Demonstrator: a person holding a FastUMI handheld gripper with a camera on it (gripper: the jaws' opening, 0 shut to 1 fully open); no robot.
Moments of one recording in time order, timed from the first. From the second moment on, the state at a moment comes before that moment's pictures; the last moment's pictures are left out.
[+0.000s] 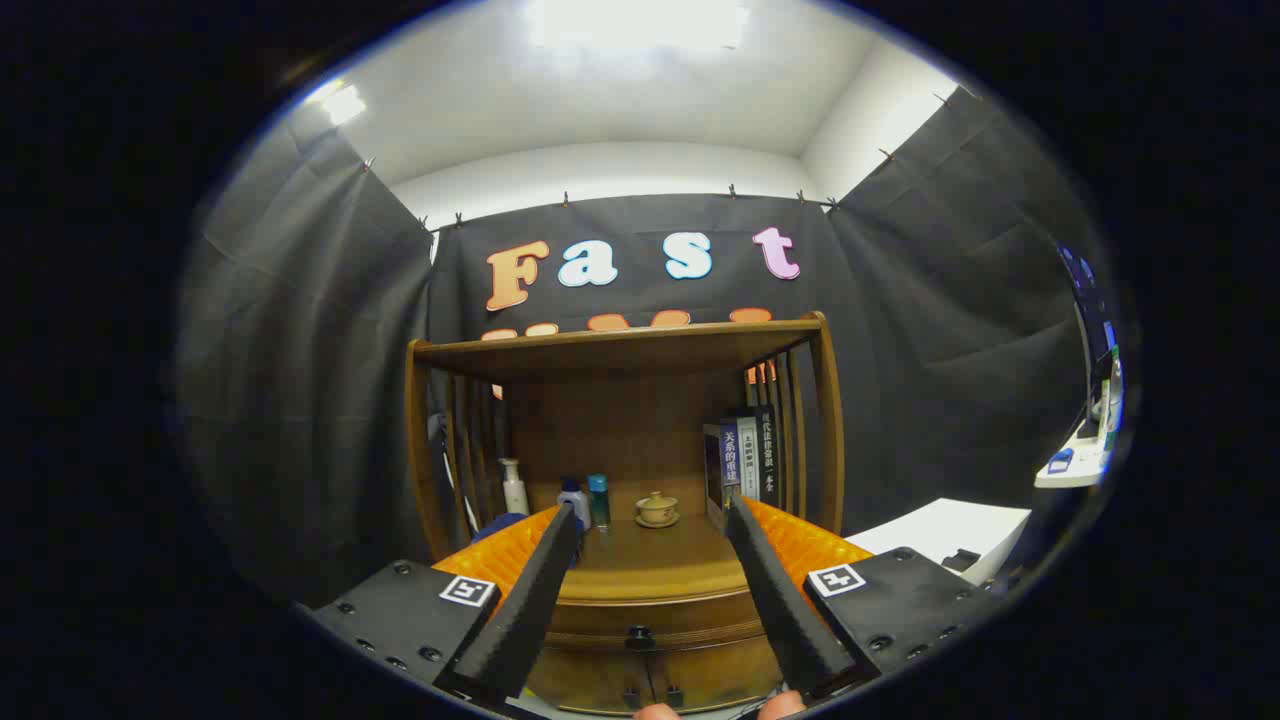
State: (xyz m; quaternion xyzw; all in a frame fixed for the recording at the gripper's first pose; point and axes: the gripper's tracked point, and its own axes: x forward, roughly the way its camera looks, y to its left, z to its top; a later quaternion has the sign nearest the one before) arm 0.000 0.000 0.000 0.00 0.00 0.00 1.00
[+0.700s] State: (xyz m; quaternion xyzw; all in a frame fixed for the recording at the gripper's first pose) arm 0.009 0.016 -0.020 -0.01 0.02 0.02 1.00
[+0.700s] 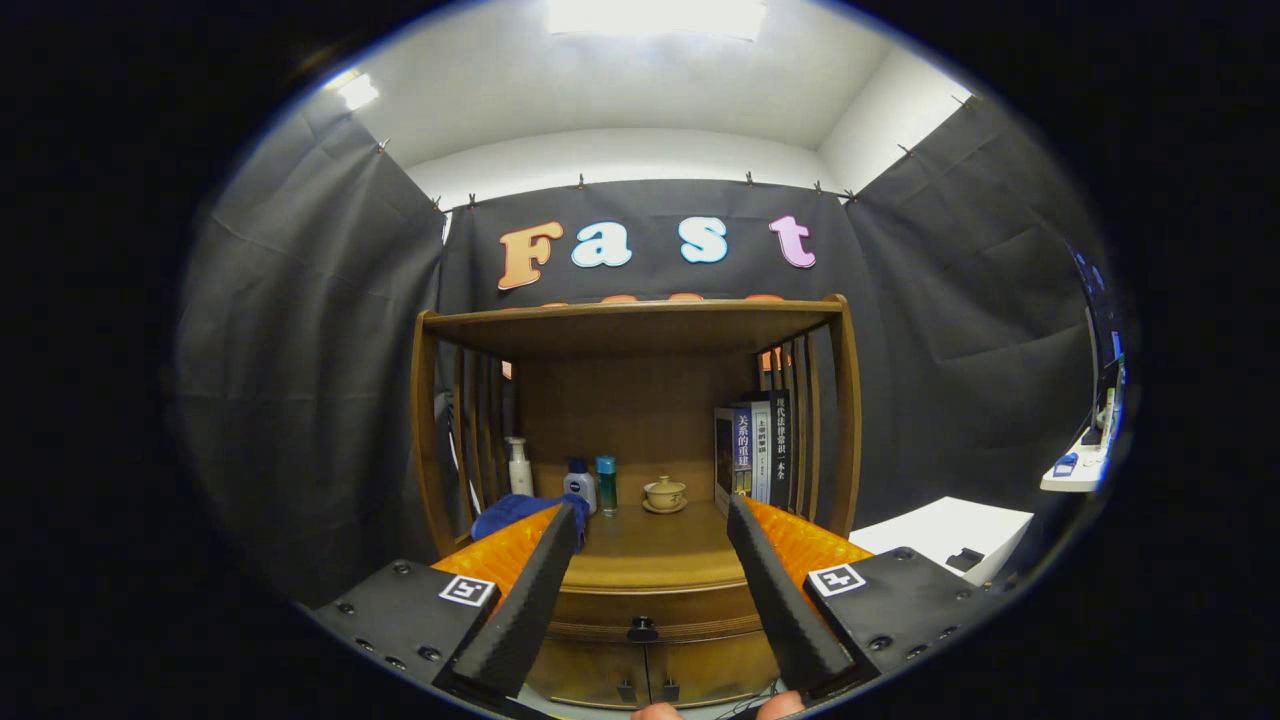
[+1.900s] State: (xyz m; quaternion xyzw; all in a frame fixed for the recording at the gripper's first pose) arm 0.010 0.012 -0.017 0.00 0.02 0.00 1.00
